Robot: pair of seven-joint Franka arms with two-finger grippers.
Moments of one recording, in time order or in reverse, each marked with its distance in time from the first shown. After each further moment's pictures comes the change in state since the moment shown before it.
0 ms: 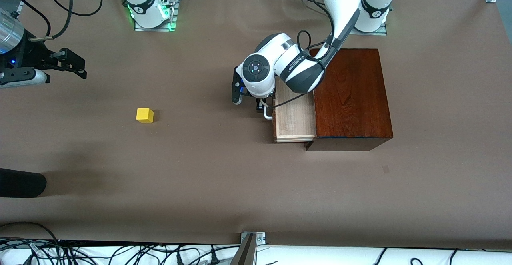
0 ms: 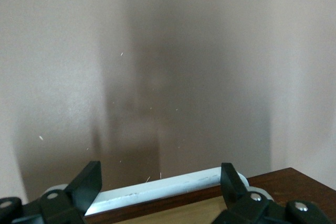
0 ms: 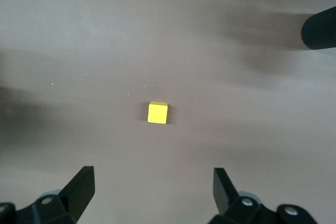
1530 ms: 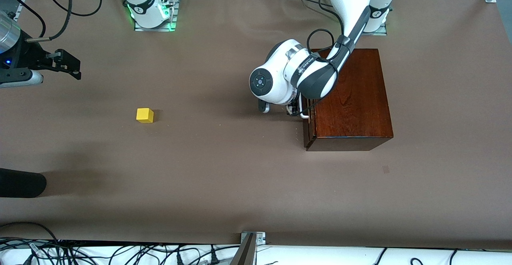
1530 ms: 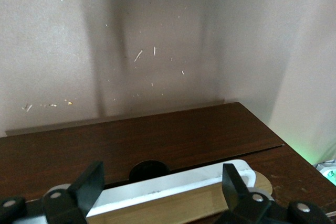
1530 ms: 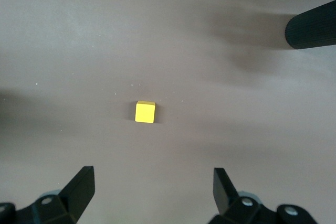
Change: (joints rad) left arm 0.014 -0.009 0.066 0.012 0.181 -0.300 -0.015; right arm 0.000 0.002 -0.004 0.005 -0.047 -0.003 -0.001
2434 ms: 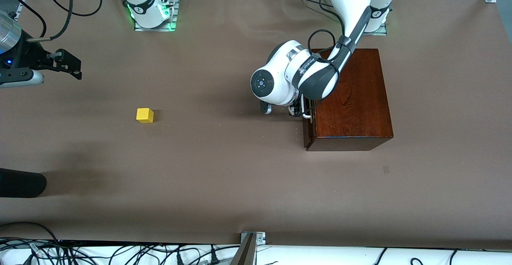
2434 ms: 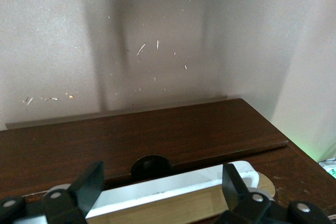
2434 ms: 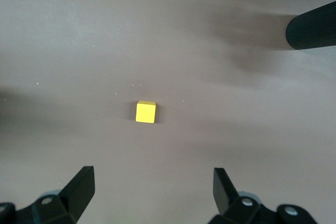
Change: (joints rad) left arm -0.001 -0.003 0.005 -0.005 0.006 0.000 -0.005; right arm 0.000 0.000 0.003 0.000 0.000 0.000 0.000
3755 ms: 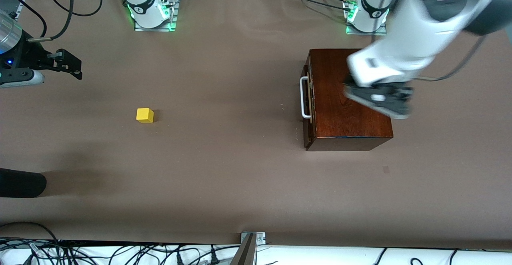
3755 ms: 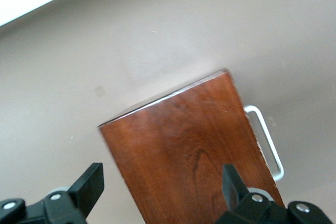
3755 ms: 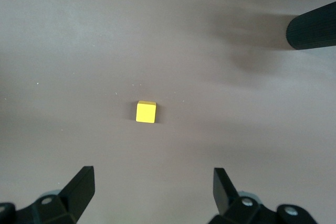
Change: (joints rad) left arm 0.354 -0.450 0.030 0.016 -0.099 0.031 -0.841; right arm 0.000 0.000 0.002 0.000 0.000 0.000 0.000
